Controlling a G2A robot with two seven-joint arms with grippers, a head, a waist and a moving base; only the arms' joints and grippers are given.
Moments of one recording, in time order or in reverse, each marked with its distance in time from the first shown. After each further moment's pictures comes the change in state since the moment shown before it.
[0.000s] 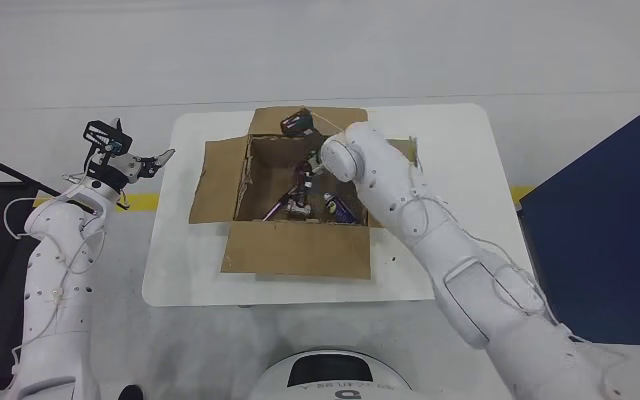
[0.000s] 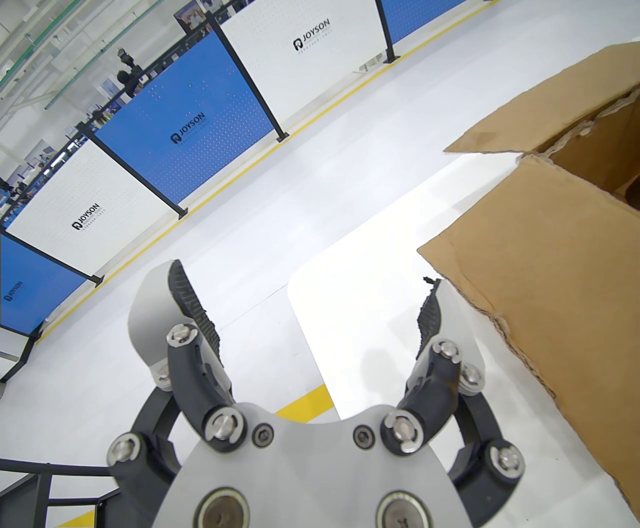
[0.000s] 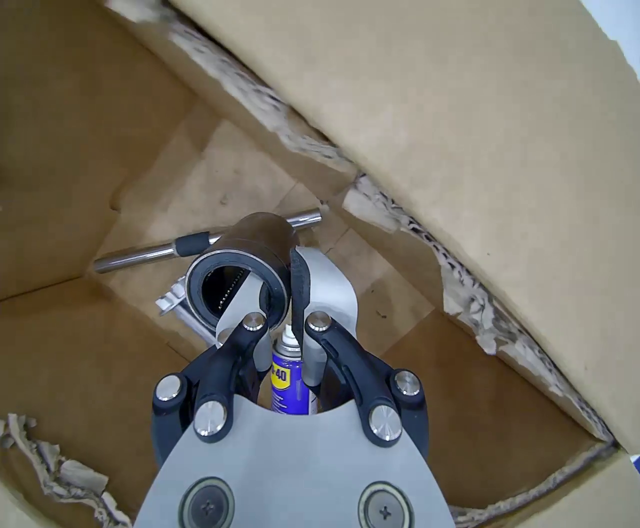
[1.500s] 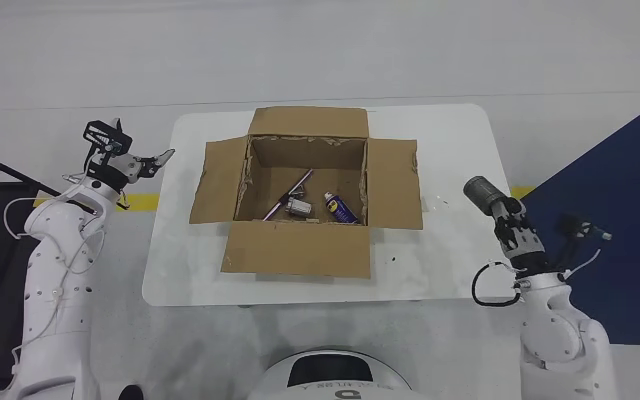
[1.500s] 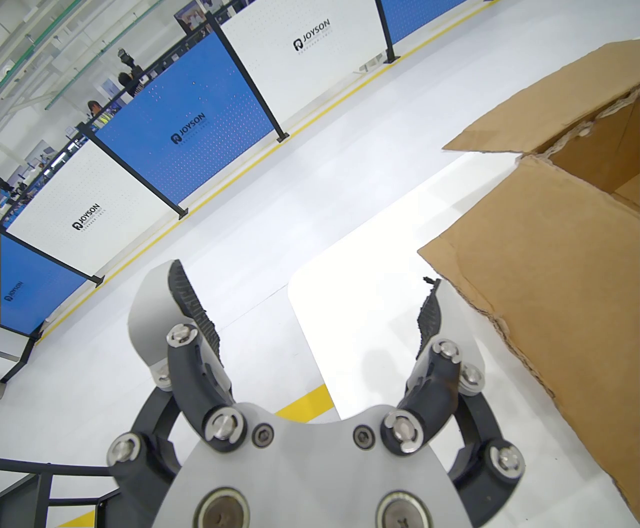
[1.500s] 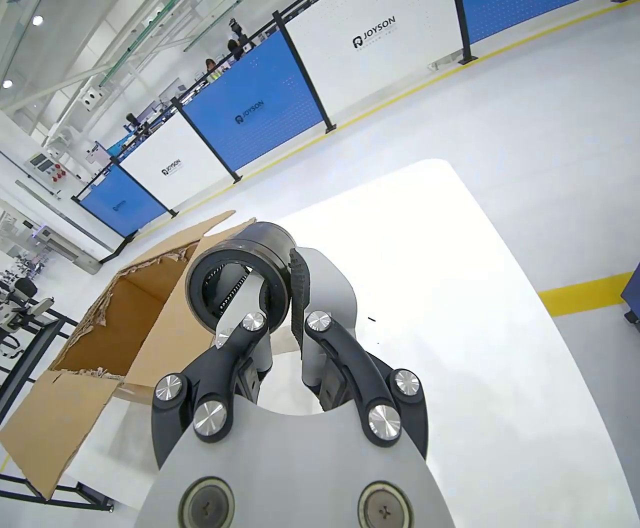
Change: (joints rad) left arm 0.000 0.000 0.000 0.000 0.000 0.000 0.000; right arm -1.305 0.192 1.105 -0.988 0.318 -0.251 -0.856
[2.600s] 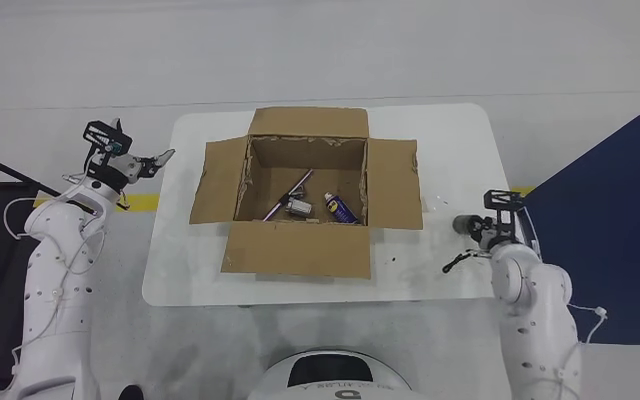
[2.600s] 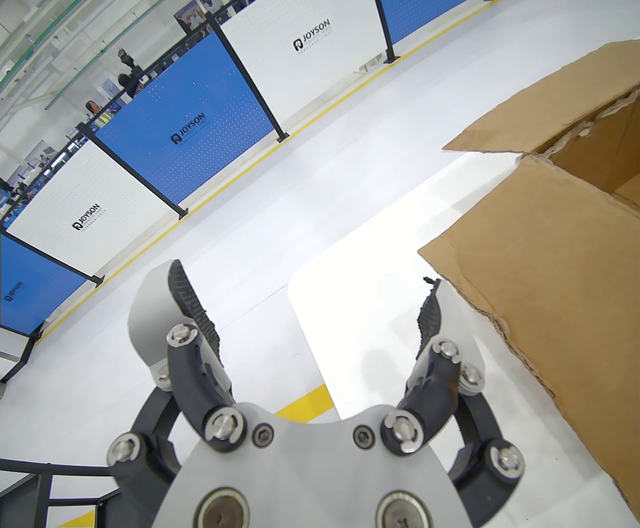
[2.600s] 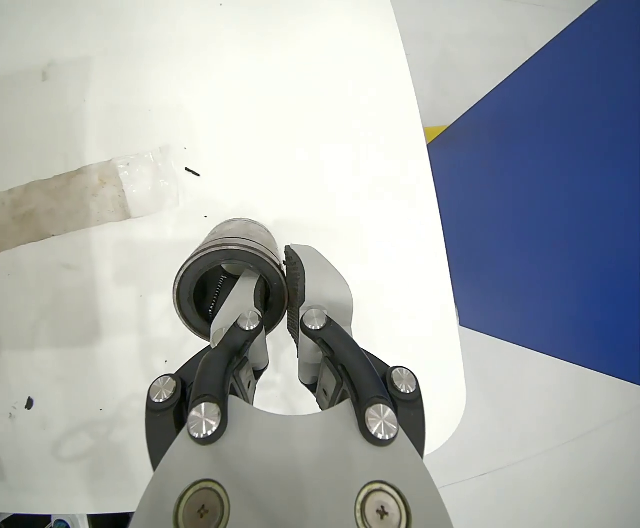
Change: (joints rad) left arm 0.000 0.000 0.000 0.000 0.000 0.000 0.000; right arm 0.269 0.030 -0.150 0.147 -0.649 0.352 0.650
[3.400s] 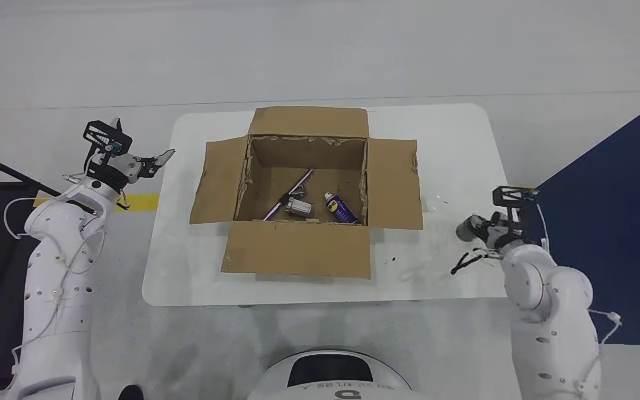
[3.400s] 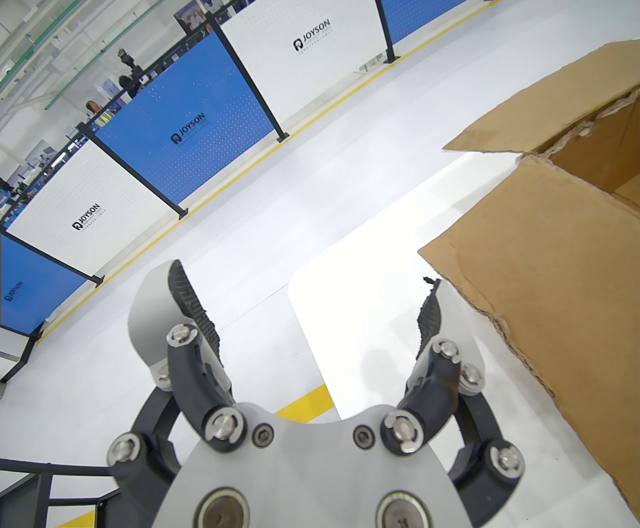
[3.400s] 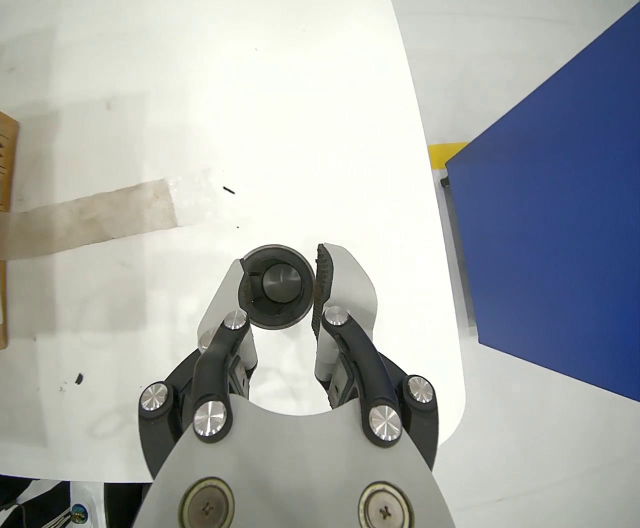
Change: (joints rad) left arm 0.000 0.000 0.000 0.000 0.000 0.000 0.000; right arm -0.057 0.014 0.057 -0.114 0.132 -0.082 -0.019
